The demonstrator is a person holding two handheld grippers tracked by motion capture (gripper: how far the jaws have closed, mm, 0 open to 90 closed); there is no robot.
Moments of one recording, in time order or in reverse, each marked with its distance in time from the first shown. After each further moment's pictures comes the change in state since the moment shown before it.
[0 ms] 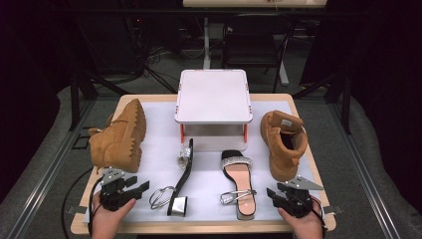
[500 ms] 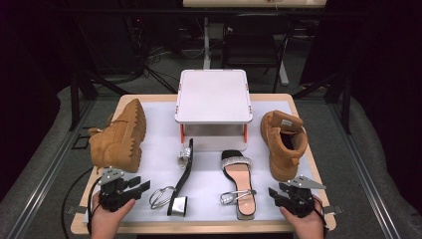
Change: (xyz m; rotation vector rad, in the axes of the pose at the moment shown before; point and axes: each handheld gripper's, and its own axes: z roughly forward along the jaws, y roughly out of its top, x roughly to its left) left arm -0.009 0.008 -0.009 -0.005 -0.077 0.009; right arm -0.007 0.000 0.000 0.004 -0.001 0.023
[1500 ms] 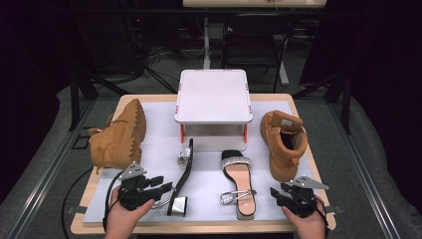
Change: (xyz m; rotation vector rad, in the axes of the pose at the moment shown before) left arm -0.065 0.032 0.010 0.070 -0.136 0.083; right arm -0.005 -0.001 -0.002 -0.004 0.006 0.018
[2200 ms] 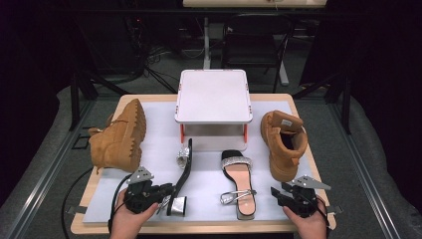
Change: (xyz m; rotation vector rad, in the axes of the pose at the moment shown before) left arm -0.007 -0.007 0.008 0.038 -0.031 0.036; right arm -0.002 0.001 -0.003 -0.011 0.006 0.009
